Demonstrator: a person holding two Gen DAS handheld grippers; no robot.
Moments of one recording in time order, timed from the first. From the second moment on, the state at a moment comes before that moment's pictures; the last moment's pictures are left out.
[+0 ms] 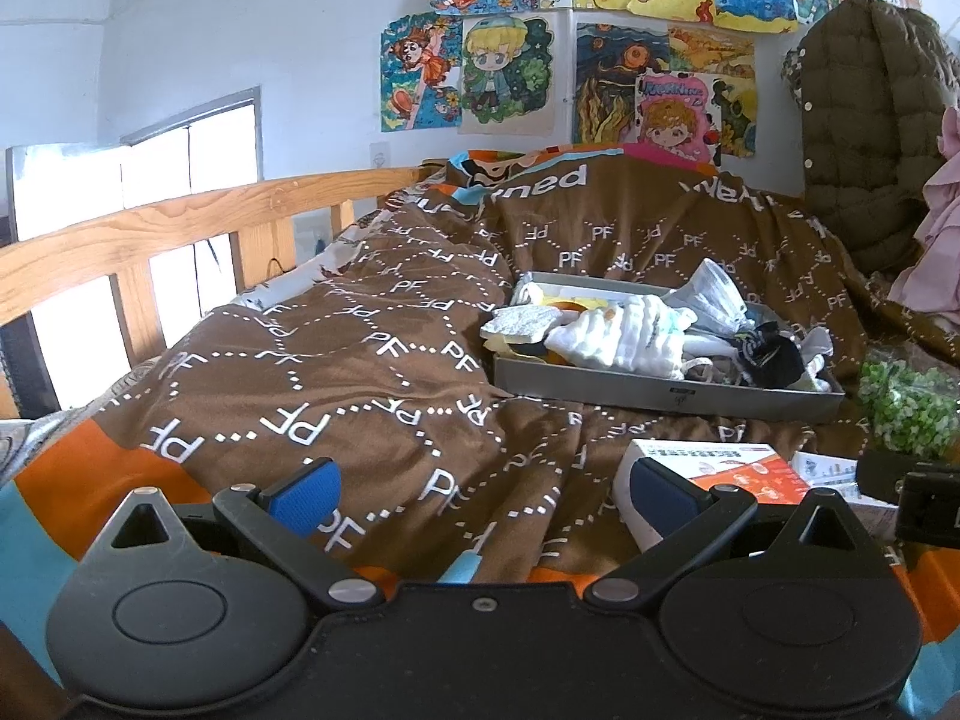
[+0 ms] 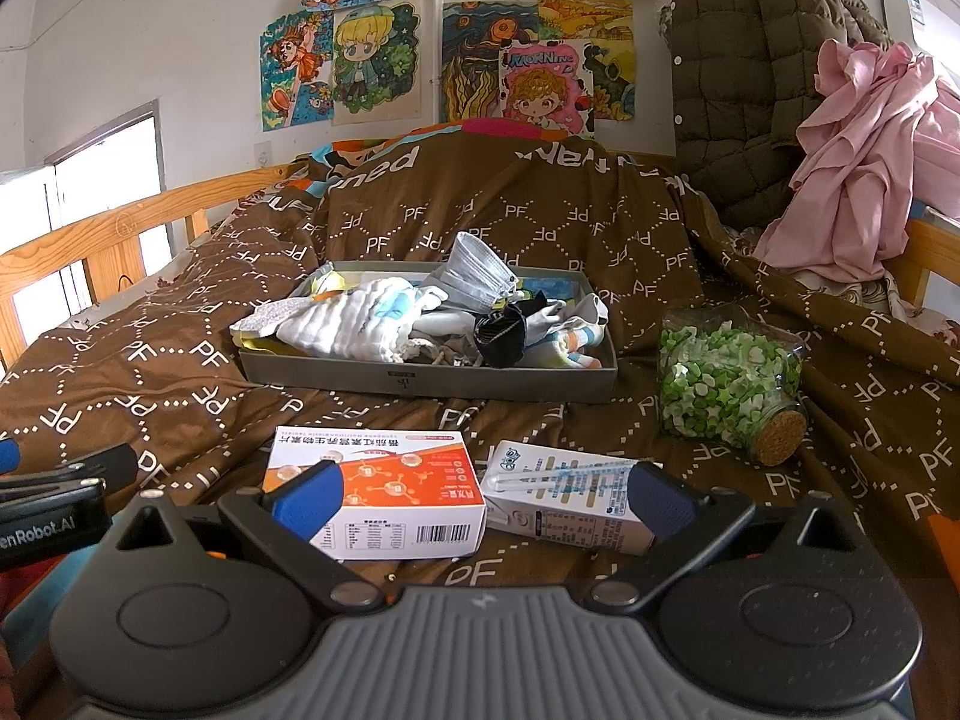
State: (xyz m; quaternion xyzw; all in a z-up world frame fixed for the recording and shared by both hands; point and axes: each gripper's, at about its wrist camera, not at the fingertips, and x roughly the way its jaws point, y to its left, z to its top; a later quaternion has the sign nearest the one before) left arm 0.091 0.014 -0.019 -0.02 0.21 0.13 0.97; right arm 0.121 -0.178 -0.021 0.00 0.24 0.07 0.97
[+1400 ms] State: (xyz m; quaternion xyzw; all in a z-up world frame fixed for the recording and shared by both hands) left arm 0.091 0.015 -0.018 -0.01 0.22 0.13 0.97; right arm 0.121 -0.178 -0.022 0.00 0.24 0.07 0.97
